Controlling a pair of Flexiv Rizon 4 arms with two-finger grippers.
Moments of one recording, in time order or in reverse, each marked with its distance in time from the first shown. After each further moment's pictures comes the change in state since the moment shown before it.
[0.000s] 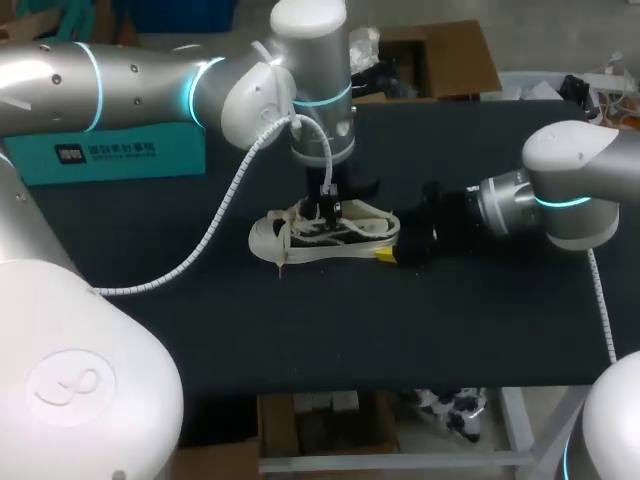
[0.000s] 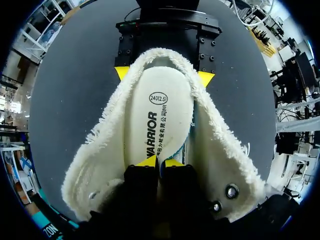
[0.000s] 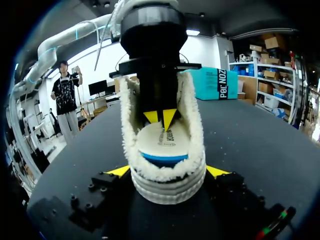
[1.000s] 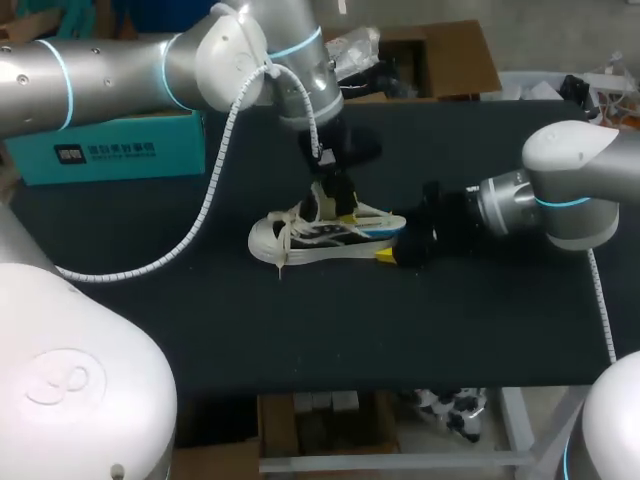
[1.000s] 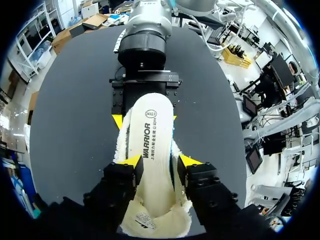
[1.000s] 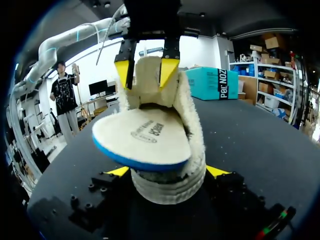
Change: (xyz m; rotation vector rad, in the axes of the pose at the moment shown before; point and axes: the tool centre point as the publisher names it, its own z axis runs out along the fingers) left arm 0.020 -0.036 -0.060 0.204 0.138 0.072; right arm 0.001 0.000 0.000 0.000 0.002 -0.001
